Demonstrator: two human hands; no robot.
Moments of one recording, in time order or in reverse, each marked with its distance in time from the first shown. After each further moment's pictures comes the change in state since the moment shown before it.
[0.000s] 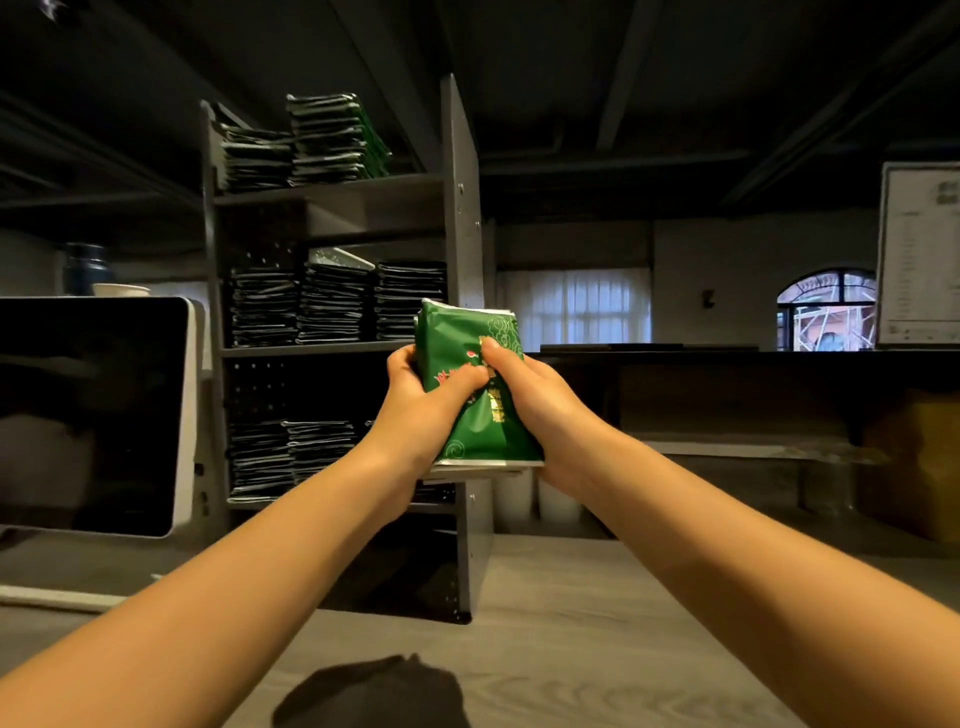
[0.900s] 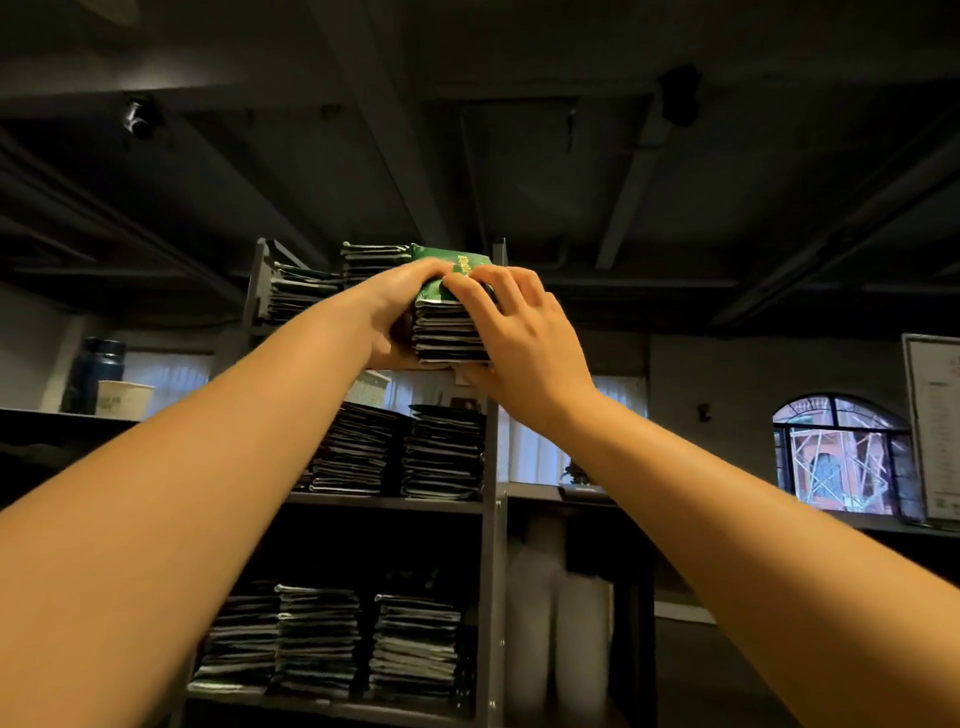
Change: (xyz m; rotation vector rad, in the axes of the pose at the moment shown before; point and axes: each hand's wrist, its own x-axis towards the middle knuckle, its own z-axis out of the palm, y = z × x) left_hand 0.147 0.173 -0.053 0.076 -0.194 -0.085; right_hand 0.127 -0.123 0.043 -1.624 0.390 -1.438
